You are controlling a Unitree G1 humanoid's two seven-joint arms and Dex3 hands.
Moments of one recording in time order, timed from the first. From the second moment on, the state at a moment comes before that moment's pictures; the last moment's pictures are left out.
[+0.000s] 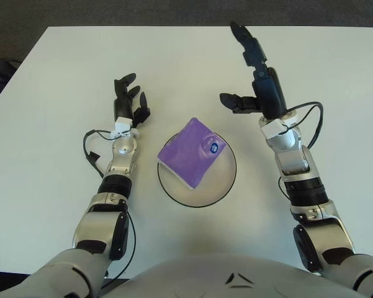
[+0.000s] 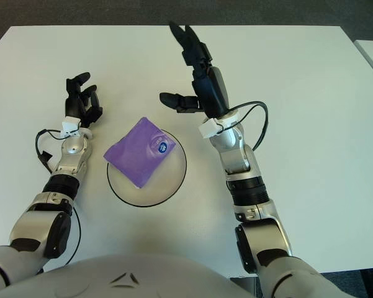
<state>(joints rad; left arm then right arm) -0.43 0.13 0.08 0.69 0.06 -0.54 0.25 -0.43 -0.11 0.08 0.06 -0.37 -0.52 -0.18</state>
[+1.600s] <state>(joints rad) -0.33 0.12 0.07 0.55 0.06 -0.49 0.25 -0.22 0.09 -0.06 0.28 -0.11 -0.47 -0.28</state>
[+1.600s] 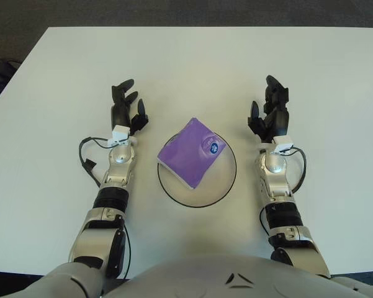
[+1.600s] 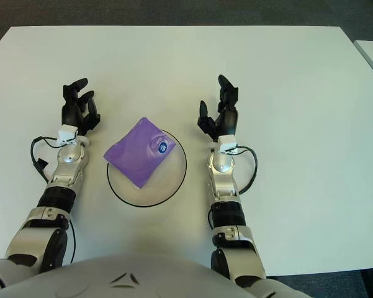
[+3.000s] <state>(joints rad) -0.27 0.12 0.06 0.49 0.09 -0.48 0.25 -0.16 0.08 -0.03 0.26 -0.12 -0.36 -0.20</state>
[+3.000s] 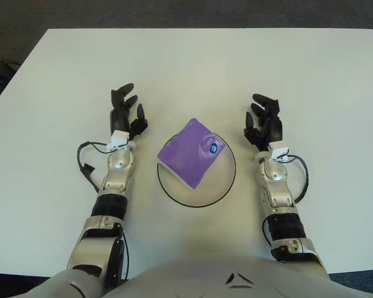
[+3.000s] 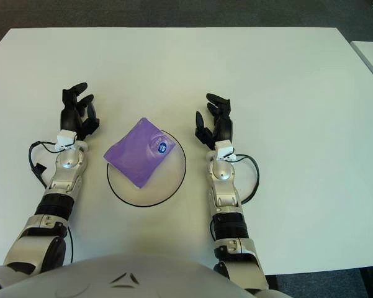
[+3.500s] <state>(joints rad) -0.24 0.15 0.04 0.44 0.15 -0.56 0.28 -0.20 0.07 -0.04 0.34 -0.10 -0.48 -0.17</state>
